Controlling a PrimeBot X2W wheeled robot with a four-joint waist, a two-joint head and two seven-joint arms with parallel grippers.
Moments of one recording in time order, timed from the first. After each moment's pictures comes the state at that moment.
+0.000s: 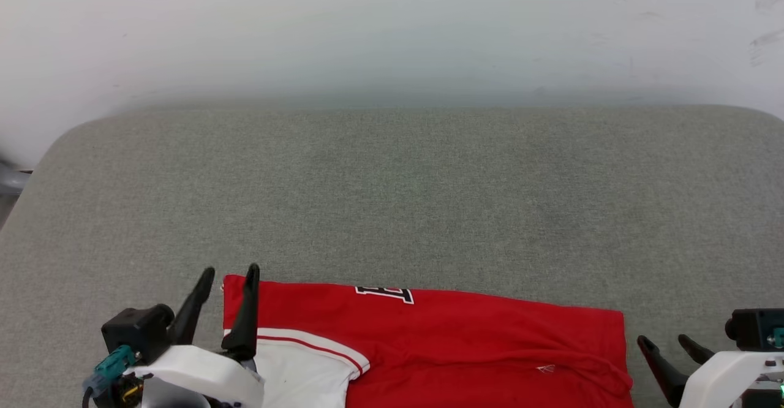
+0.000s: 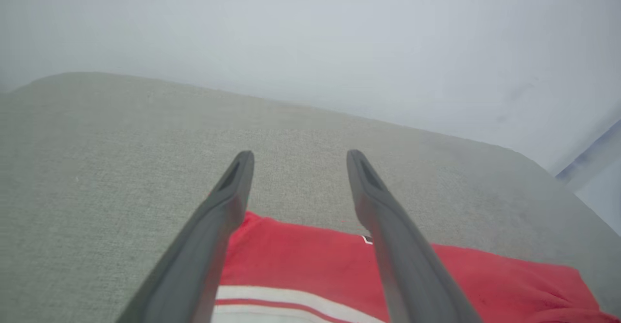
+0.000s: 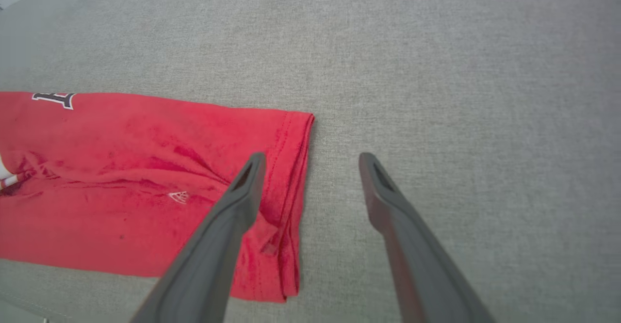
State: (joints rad) left arm -0.02 0.43 -0.37 -0.01 -0.75 0.19 -0.20; right arm 0.08 -0.26 -0.05 0.06 0.44 0.13 0.41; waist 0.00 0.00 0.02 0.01
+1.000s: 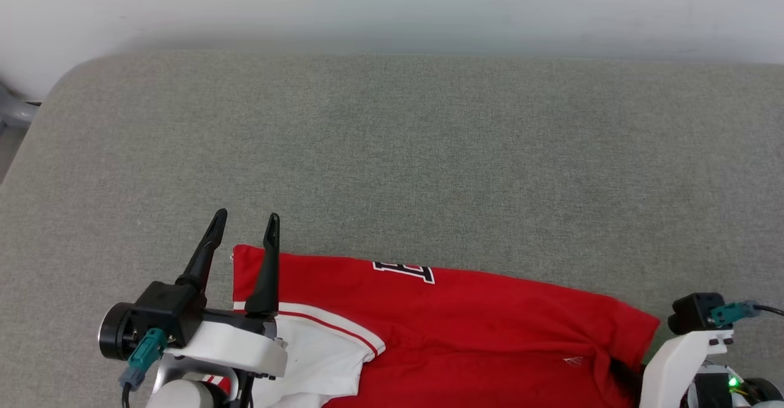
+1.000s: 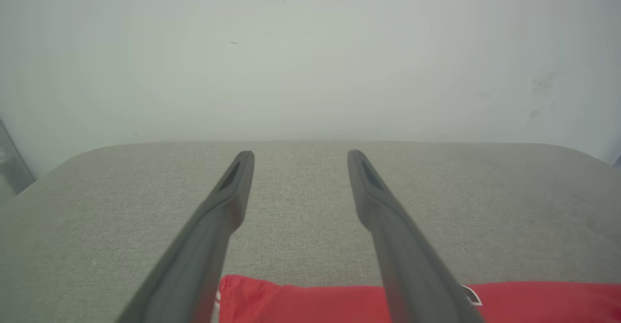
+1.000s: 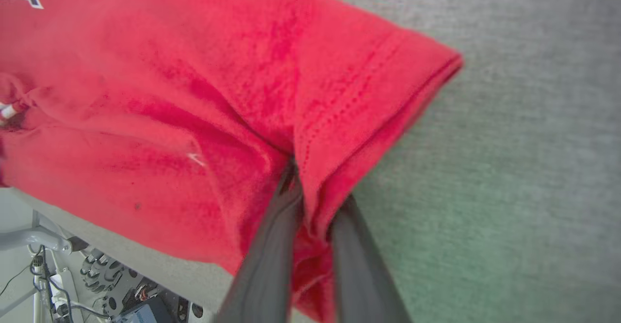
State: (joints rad) left arm -0.11 0.33 -0.33 -0.04 -0.42 0.17 -0.26; right arm 0.00 -0.28 0.09 0.16 0.57 0.13 0.68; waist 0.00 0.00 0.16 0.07
